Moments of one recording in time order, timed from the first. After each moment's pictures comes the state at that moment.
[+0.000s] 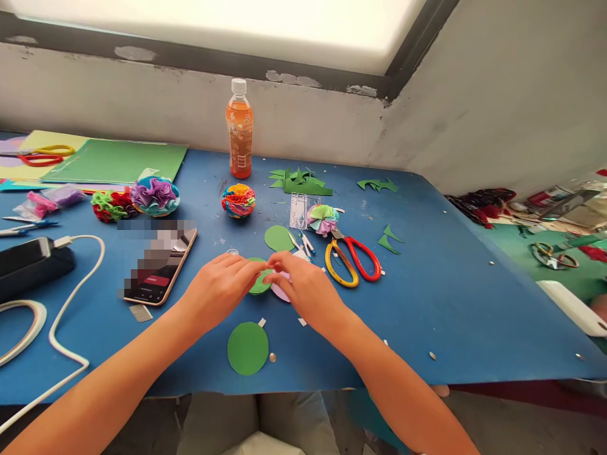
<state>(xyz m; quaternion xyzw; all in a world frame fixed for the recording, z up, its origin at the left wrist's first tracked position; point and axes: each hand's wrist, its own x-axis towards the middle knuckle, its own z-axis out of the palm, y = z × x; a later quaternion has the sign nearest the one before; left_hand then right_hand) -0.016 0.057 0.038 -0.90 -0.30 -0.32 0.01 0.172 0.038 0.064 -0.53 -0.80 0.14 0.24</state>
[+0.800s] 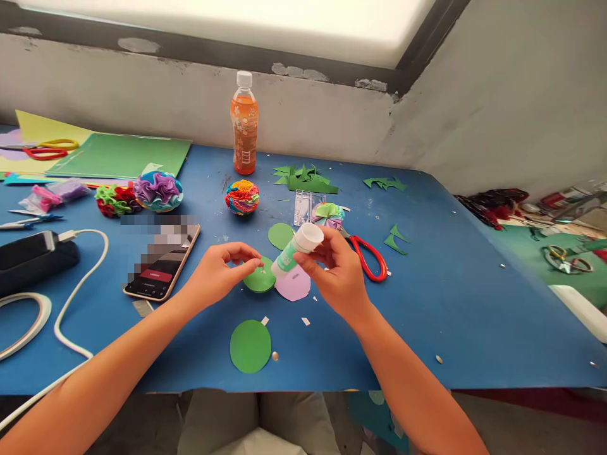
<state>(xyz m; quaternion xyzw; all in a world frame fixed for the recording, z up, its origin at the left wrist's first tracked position) -0.010 0.068 0.050 -0.64 -0.50 -0.33 -0.48 0.187 0.045 0.066 -0.47 -0.66 0.30 0.50</state>
